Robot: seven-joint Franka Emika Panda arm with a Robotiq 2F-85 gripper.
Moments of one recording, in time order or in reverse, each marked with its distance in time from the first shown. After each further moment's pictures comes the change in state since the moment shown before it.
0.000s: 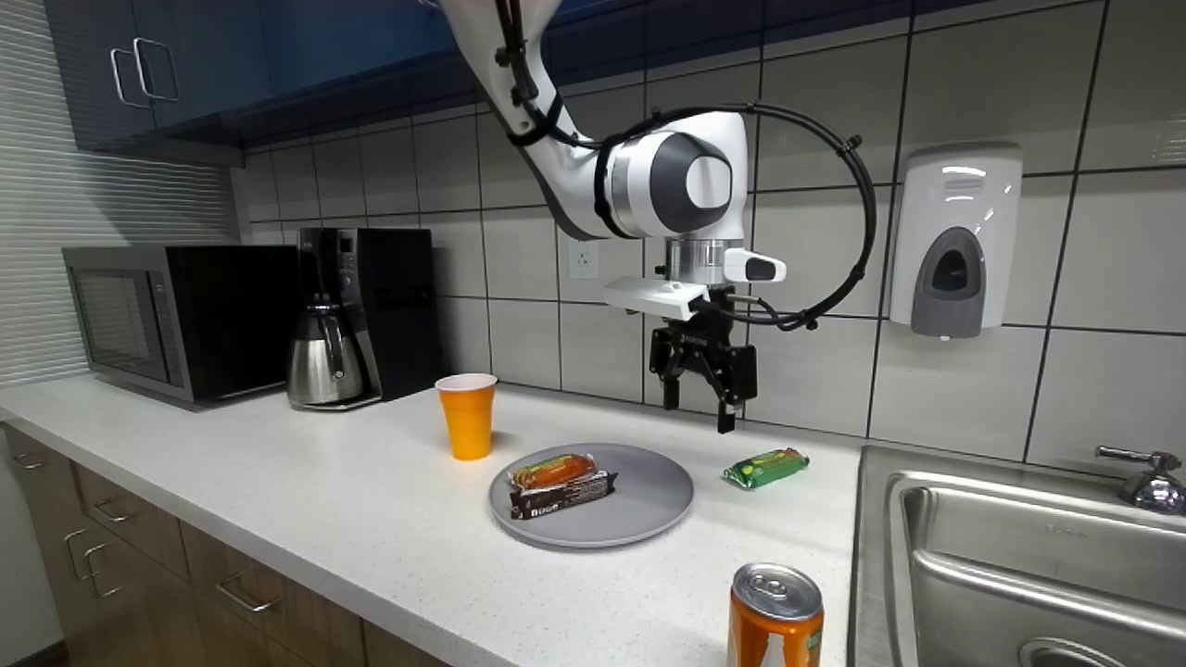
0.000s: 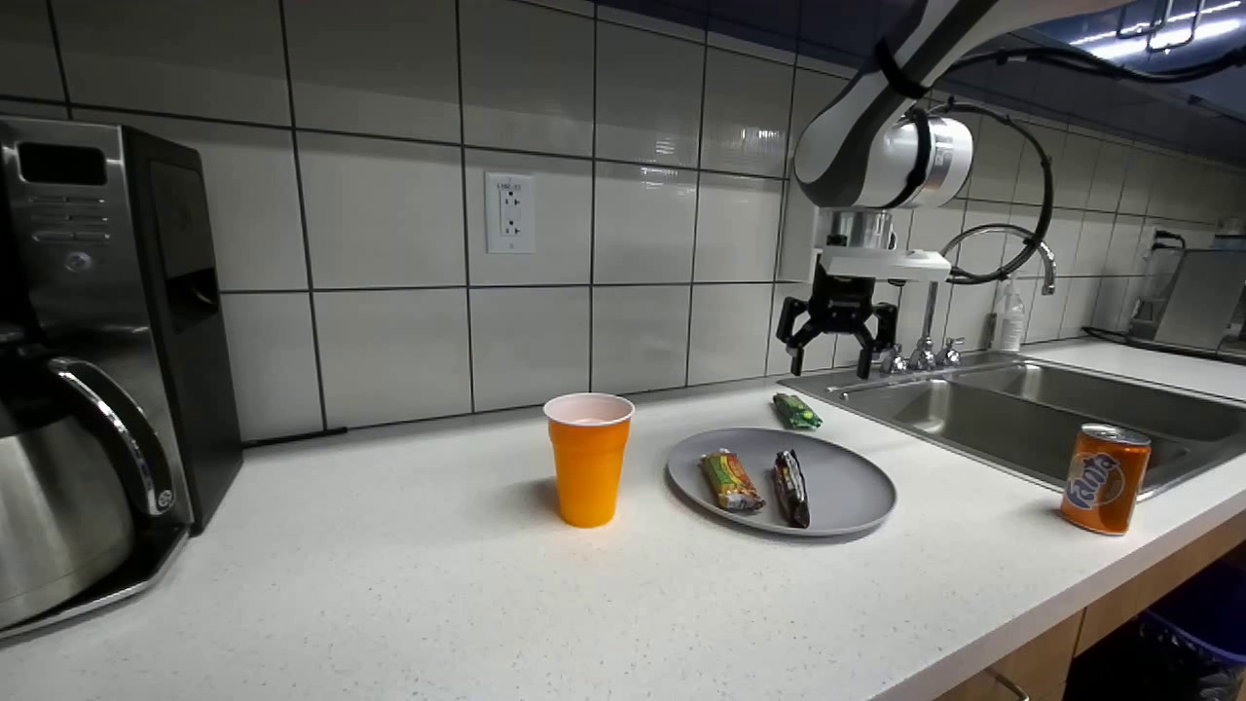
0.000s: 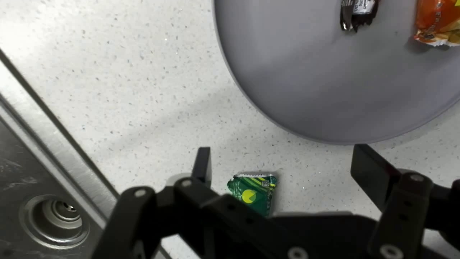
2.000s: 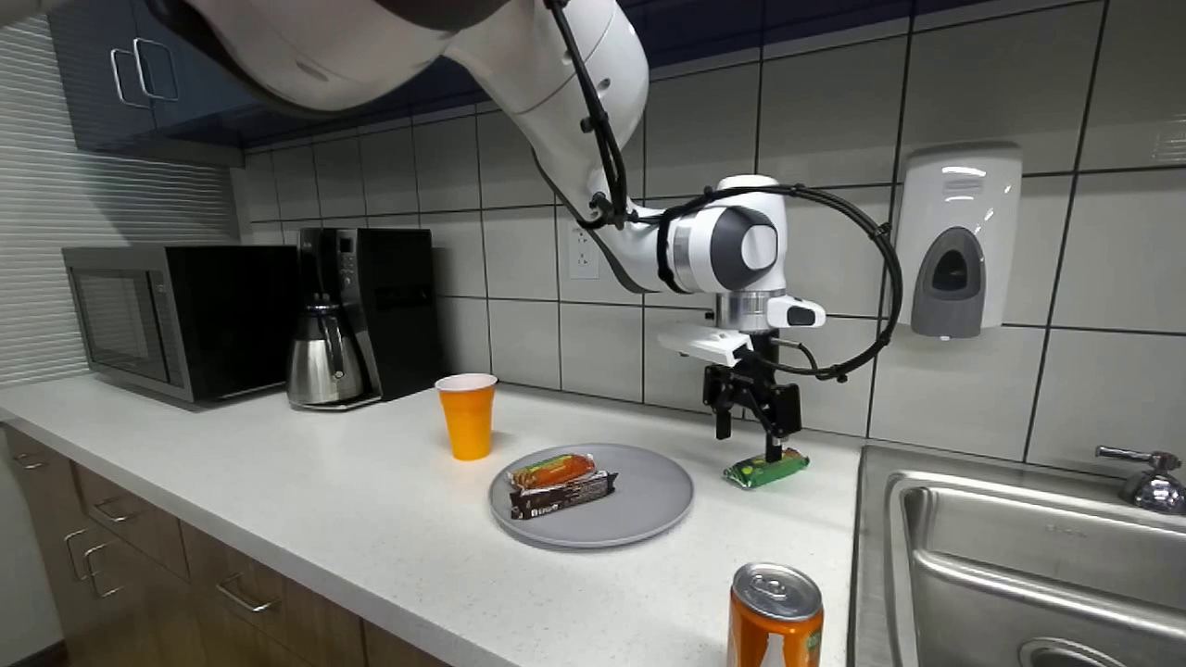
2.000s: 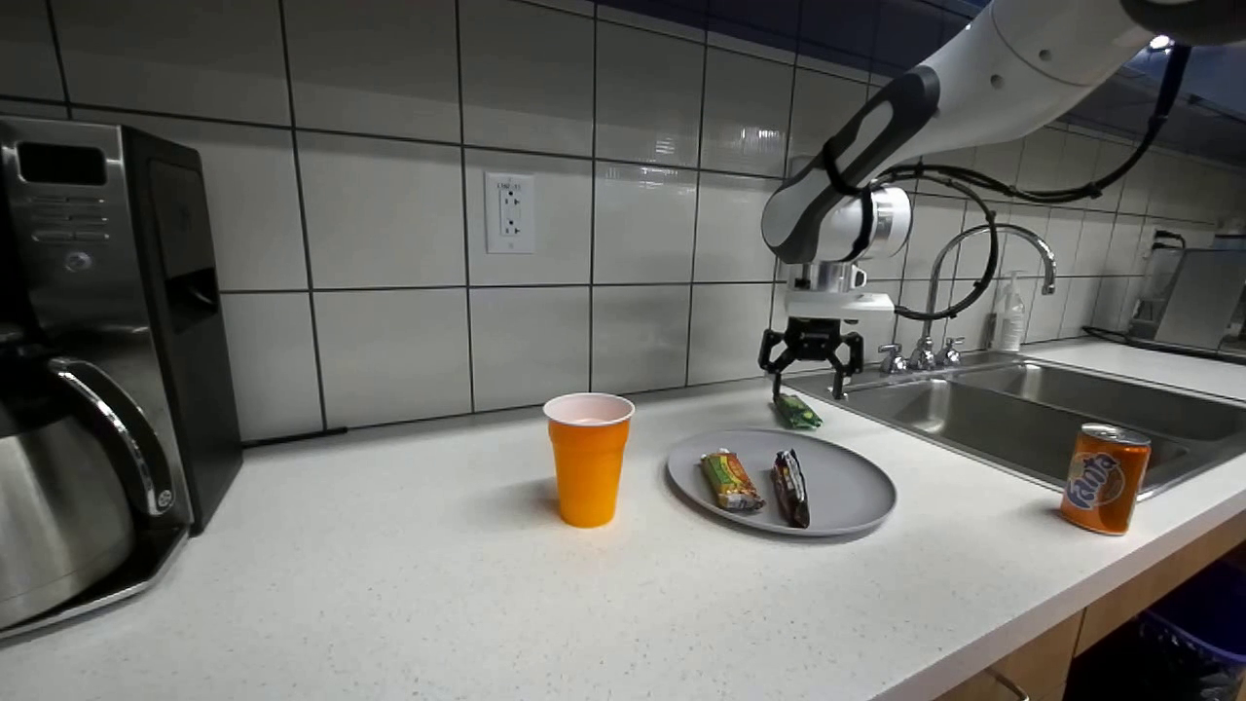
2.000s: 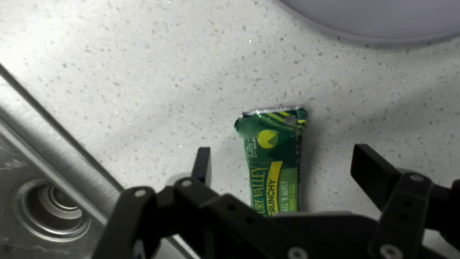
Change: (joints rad) arm -0.027 0.369 -0.030 0.473 0.000 -0.100 0.111
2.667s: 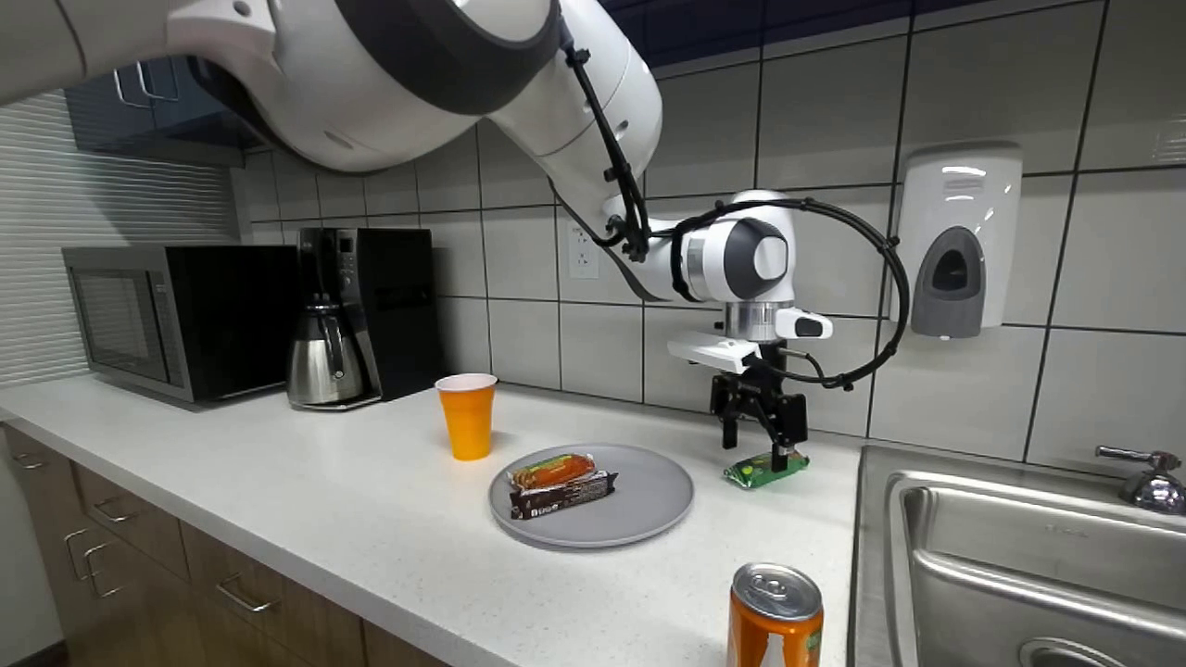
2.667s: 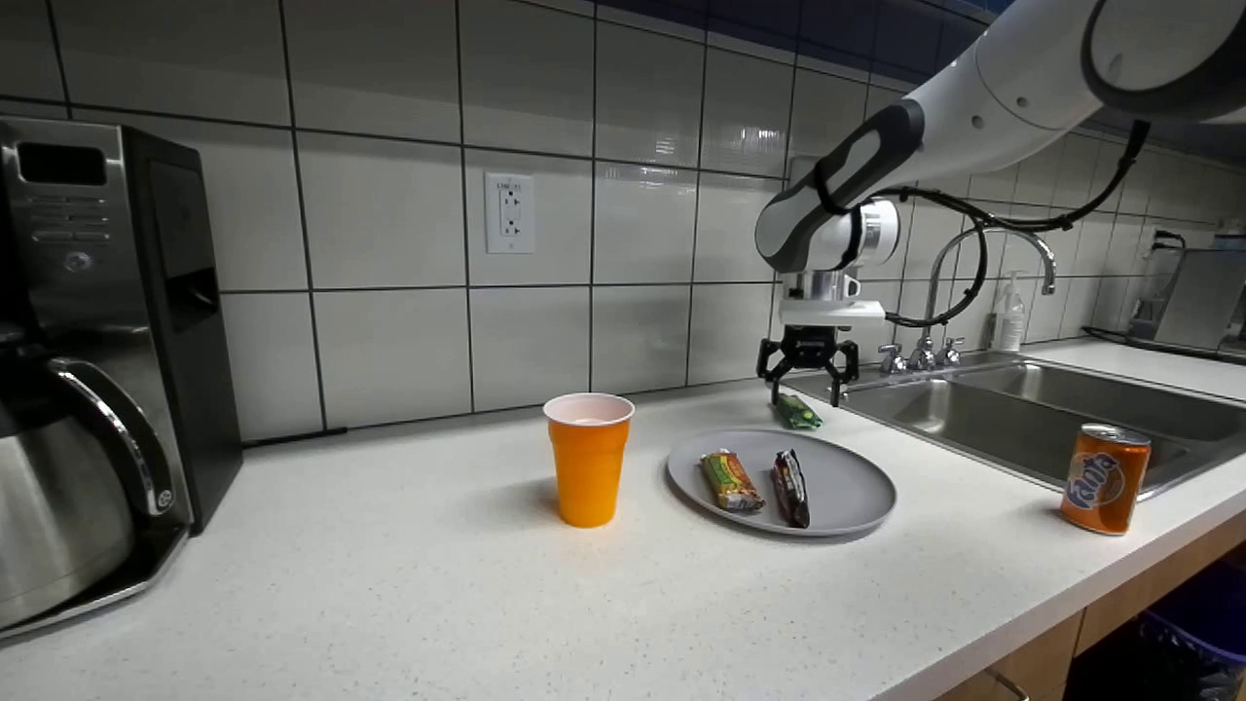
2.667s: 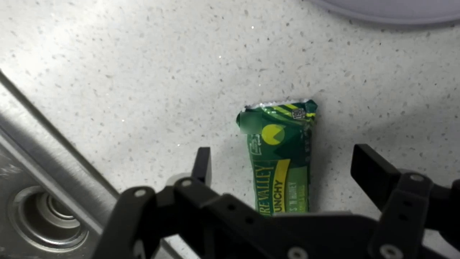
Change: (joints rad) arm -0.017 0.118 0.000 0.182 0.000 -0.109 0.016
